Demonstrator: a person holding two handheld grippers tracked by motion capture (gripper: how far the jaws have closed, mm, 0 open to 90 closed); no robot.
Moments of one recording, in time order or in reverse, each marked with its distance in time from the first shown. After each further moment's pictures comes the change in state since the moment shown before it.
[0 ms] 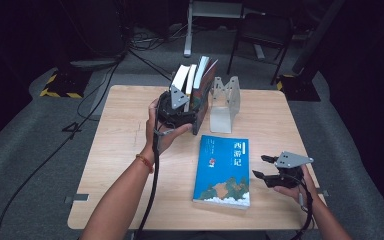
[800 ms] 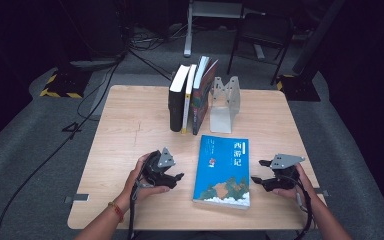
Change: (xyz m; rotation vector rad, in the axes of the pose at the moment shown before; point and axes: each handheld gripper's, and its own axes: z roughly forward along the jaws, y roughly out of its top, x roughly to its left) left arm -0.046 -0.156 -0.025 0.348 -0.292 0.097; right arm -0.002 -0.013 0.016 0.113 0.069 -0.009
